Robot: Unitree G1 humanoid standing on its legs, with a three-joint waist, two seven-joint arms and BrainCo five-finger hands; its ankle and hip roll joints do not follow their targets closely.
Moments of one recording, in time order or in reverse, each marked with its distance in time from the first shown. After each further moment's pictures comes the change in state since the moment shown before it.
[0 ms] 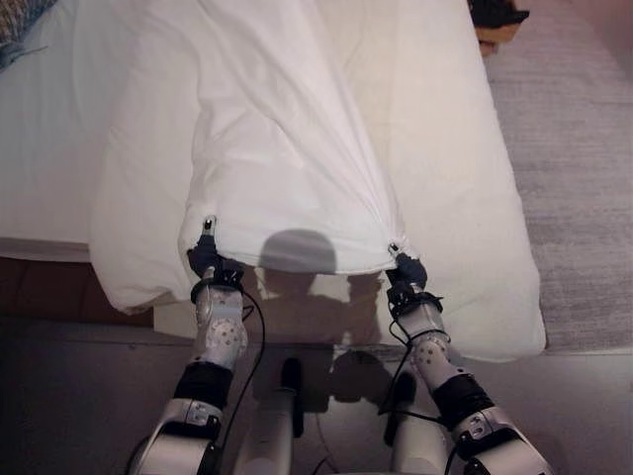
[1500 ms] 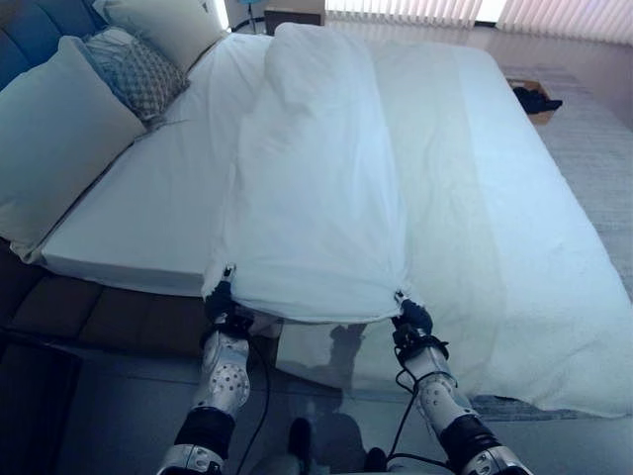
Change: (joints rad) left arm 0.179 -0.083 -0.029 0.069 0.047 0.091 -0.064; right arm 0.158 -0.028 0.031 0.073 0.043 -0.003 -0.008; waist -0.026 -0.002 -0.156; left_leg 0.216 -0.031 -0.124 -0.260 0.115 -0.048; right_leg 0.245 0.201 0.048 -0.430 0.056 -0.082
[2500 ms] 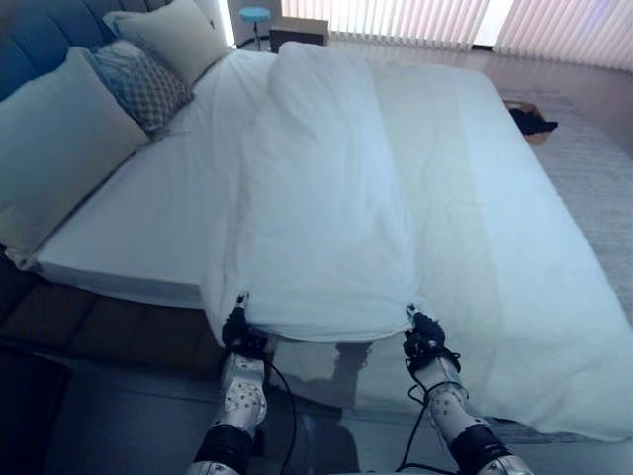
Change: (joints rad) left arm 0.000 -0.073 -0.007 0.090 -0.040 0.028 0.043; right arm 0.033 -0.024 -0.018 0.007 0.009 0.015 -0.068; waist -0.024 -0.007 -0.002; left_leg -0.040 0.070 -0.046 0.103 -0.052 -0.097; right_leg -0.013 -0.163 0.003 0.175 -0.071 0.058
